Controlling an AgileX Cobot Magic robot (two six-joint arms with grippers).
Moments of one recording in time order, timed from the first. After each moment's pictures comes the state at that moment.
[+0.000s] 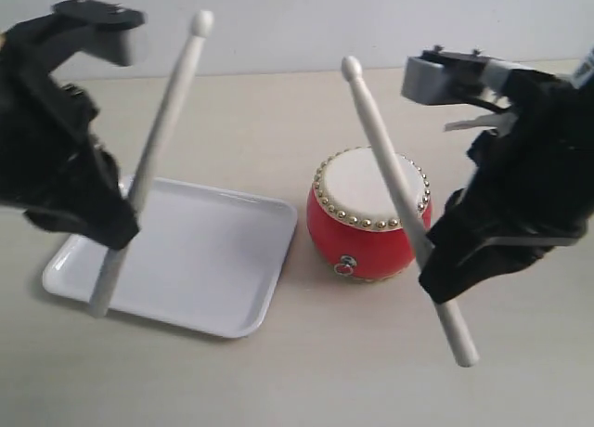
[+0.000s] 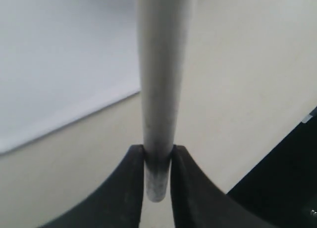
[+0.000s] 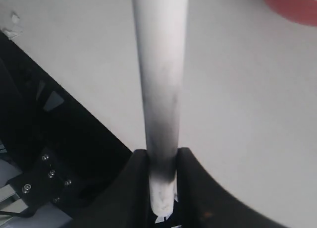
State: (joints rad) left arm -0.61 1.33 -1.07 -0.22 1.14 0.21; right arm 0.49 1.35 -0.98 0.46 1.23 -0.33
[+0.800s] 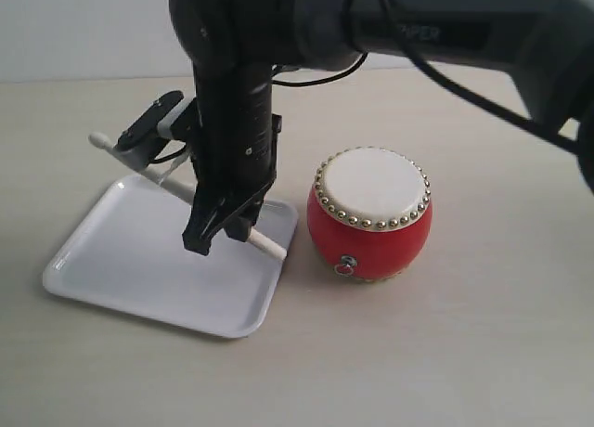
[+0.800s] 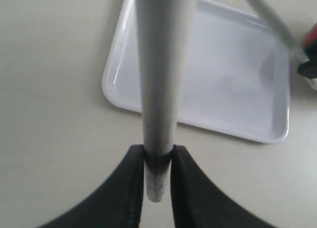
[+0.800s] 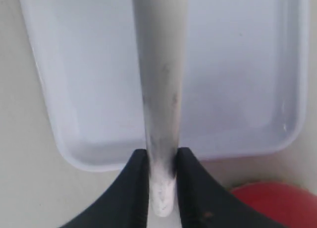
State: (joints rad) left arm -0.10 0.79 -0.55 -0.27 0.80 0.11; right arm 0.85 2.19 -1.83 0.02 1.22 -0.38
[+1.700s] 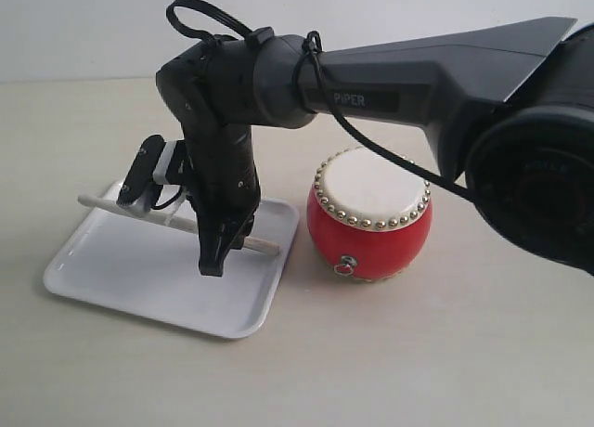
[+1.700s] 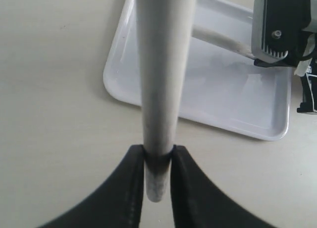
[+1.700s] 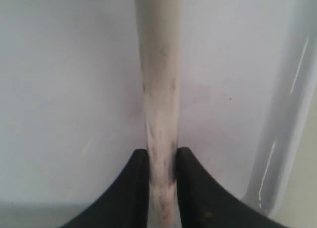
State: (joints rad) left arm -0.10 0.78 -0.55 -0.26 0.82 0.08; right arm 0.87 2.34 -1.86 -0.08 1.08 -0.53
